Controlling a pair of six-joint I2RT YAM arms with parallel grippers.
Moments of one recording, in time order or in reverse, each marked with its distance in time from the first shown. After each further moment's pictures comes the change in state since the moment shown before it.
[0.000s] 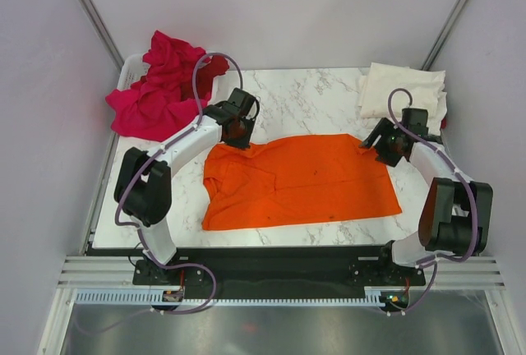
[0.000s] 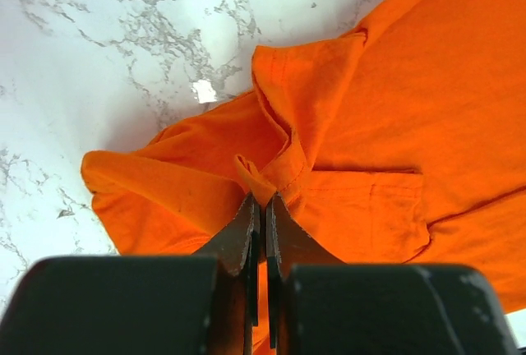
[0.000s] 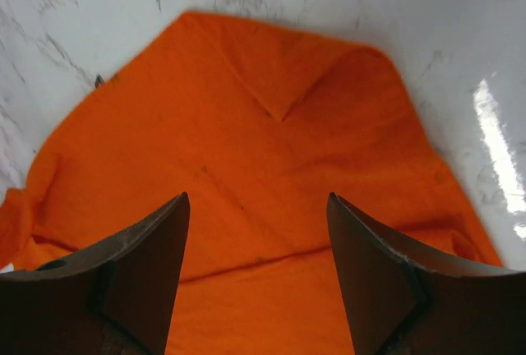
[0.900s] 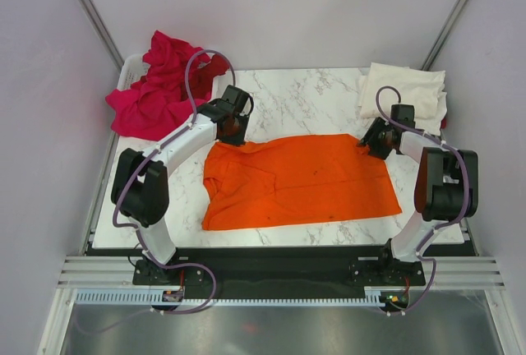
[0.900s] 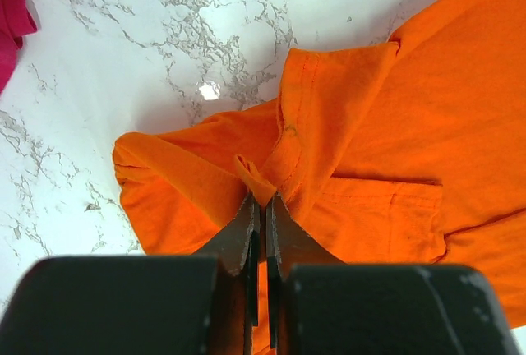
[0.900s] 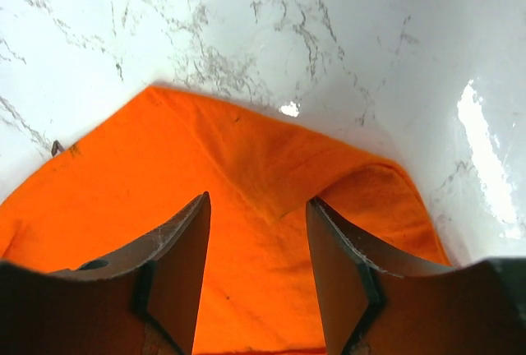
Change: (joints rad) left arm 0.038 -0.016 0.000 0.000 -0.027 -0.001; right arm 0.058 0.263 0.050 0.123 0.033 0.002
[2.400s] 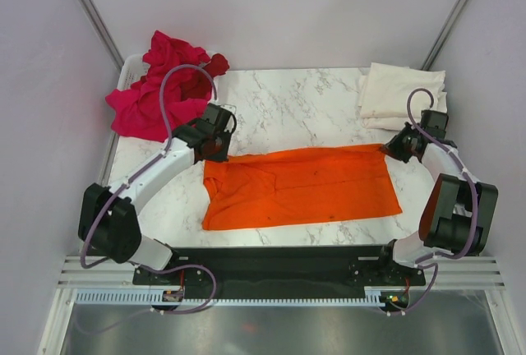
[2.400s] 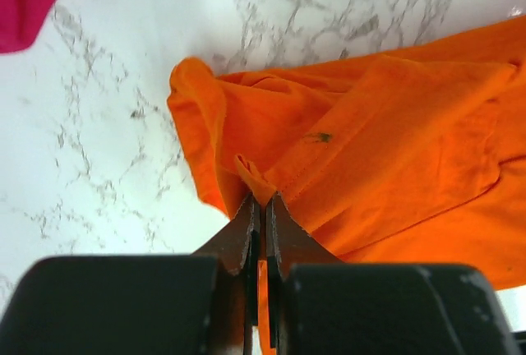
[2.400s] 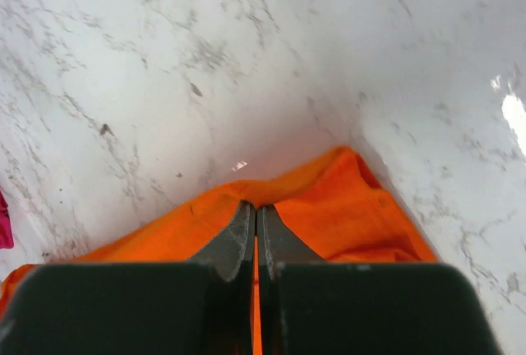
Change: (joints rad) left arm 0.004 -0.293 -0.255 -0.007 -0.069 0.000; right arm -0.169 -0.228 -0.066 -0.085 -0.115 0.004
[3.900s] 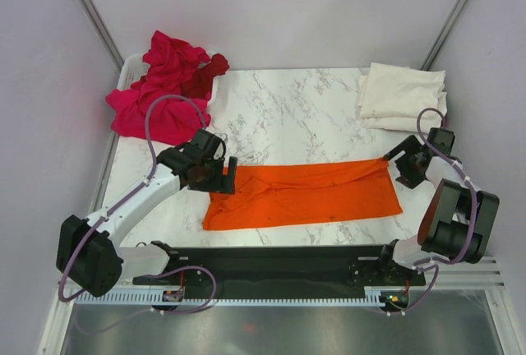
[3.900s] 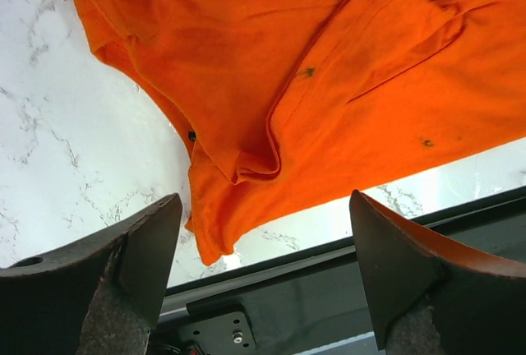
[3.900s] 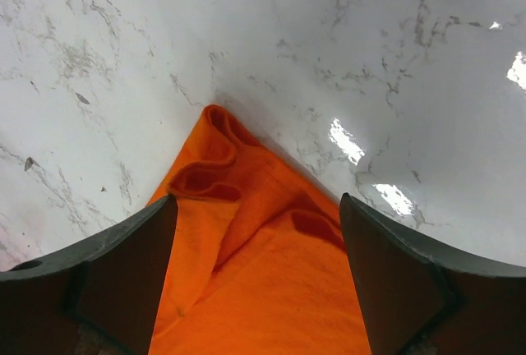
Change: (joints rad) left arm -0.030 -0.257 -0.263 -0.123 0.202 -0.174; right arm -0.106 -0.039 -0.160 -0.015 0.066 0.075
